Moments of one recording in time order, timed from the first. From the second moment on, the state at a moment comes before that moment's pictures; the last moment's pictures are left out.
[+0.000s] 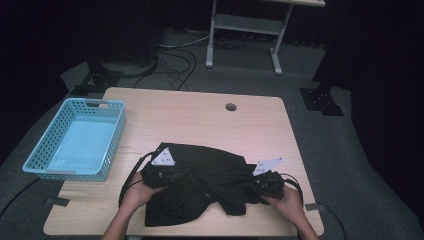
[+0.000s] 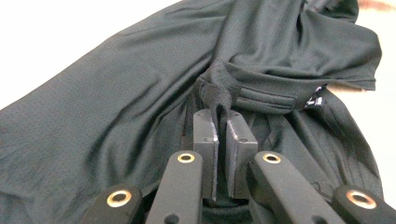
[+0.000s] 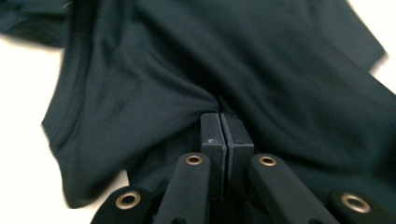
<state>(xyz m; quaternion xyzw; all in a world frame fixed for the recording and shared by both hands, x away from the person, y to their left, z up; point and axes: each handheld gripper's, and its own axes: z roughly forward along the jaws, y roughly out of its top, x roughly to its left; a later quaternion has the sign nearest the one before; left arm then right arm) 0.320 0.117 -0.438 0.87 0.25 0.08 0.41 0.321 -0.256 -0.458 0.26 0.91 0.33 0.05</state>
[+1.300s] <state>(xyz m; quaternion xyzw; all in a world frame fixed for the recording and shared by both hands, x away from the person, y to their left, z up) 0.336 0.123 -0.446 0.87 0.28 0.09 0.40 0.278 -0.231 -0.468 0.11 0.94 0.33 0.04</state>
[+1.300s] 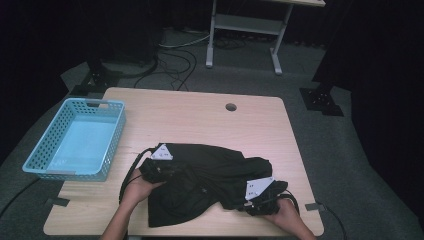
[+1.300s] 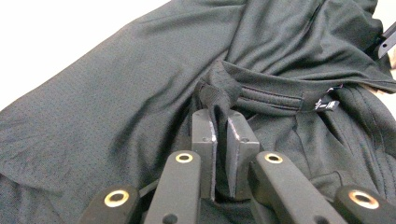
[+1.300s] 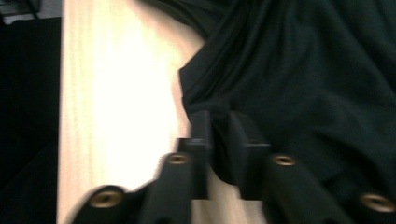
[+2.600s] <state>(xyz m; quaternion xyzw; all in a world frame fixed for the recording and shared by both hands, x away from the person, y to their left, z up) 0.349 0.102 -0.466 0.88 0.28 0.05 0.37 0.366 -0.277 -0.465 0.33 0.86 0.38 -0.04</state>
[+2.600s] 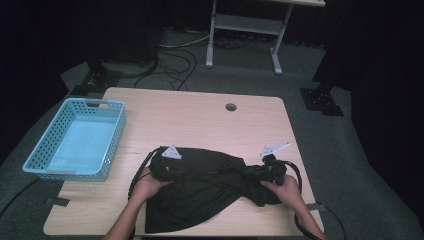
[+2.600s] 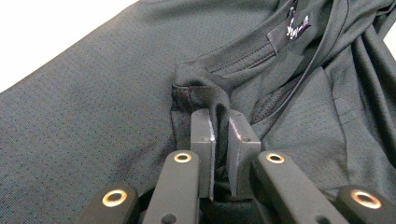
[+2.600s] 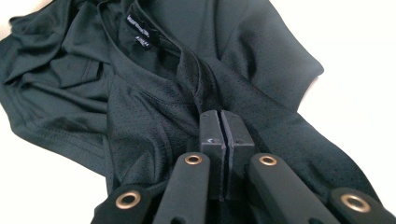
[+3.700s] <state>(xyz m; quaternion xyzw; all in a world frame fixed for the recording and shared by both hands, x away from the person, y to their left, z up) 0.287 0.109 -0.435 0.90 0.19 -0.02 0.40 0.284 -0.277 -0.441 0.26 0.86 0.43 -0.10</state>
